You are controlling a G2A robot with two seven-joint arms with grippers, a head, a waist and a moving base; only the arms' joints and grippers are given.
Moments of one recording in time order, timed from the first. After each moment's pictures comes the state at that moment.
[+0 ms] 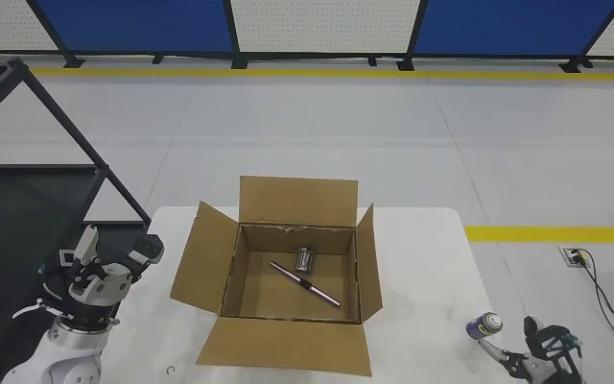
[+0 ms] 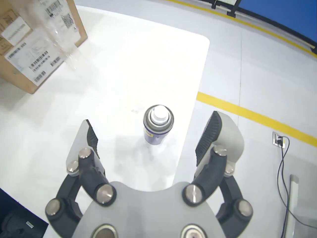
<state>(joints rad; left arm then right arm) 1.35 -1.15 -1.83 -1.83 -0.74 -0.22 -0.57 -1.56 -1.26 2.05 -1.67 -1.29 -0.75 0.20</state>
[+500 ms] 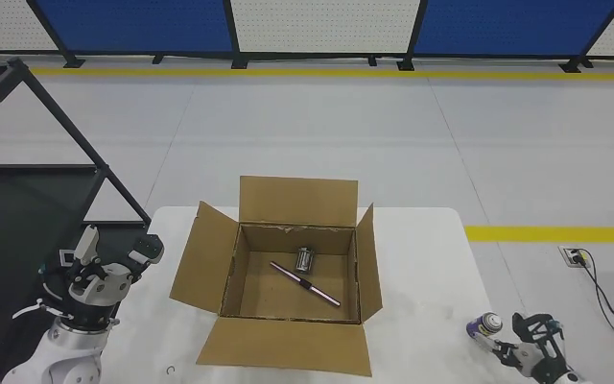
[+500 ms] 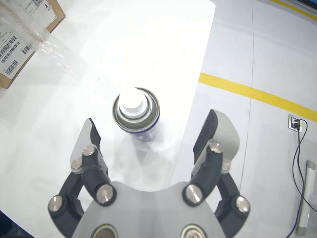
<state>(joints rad) 1.35 -1.15 -1.83 -1.83 -0.74 -0.22 -0.57 -1.44 -1.23 1.99 -1.50 -1.30 -0.75 0.24</state>
